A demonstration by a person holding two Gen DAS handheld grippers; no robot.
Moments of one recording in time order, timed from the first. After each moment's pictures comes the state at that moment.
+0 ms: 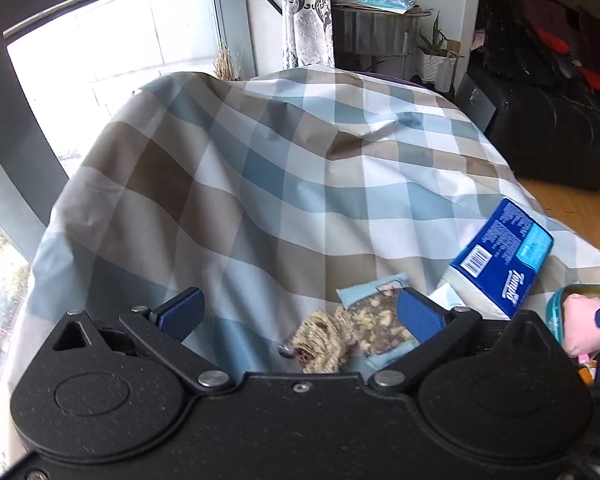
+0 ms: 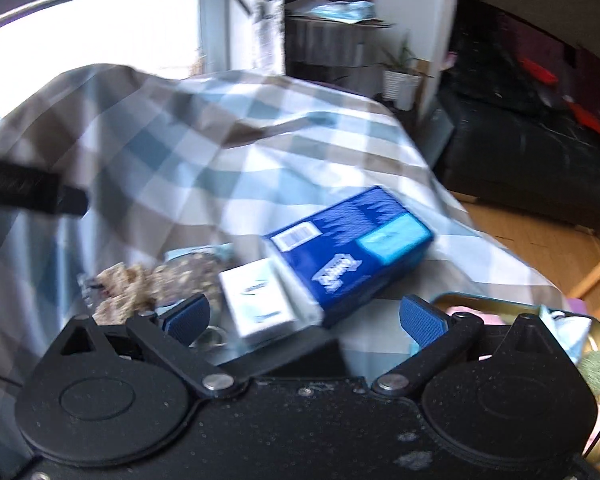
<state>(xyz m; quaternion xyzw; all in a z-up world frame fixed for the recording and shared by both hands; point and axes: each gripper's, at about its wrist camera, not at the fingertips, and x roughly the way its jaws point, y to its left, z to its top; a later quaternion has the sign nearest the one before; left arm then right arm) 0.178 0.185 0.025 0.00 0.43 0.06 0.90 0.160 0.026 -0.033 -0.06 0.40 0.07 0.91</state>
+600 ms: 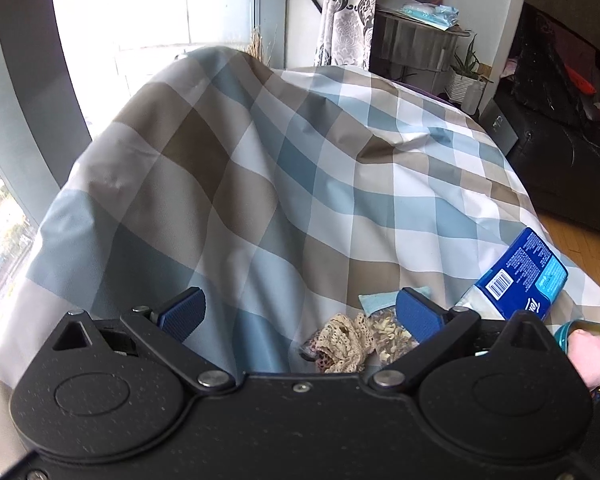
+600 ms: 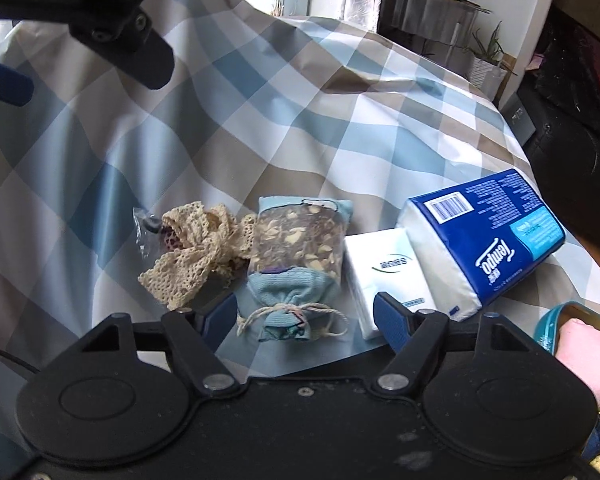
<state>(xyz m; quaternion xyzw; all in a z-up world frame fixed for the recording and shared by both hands) 0.175 0.224 0.011 -0.07 0.43 0.08 0.90 0.182 0.110 -0.101 -0.12 0.44 0.15 0.88</state>
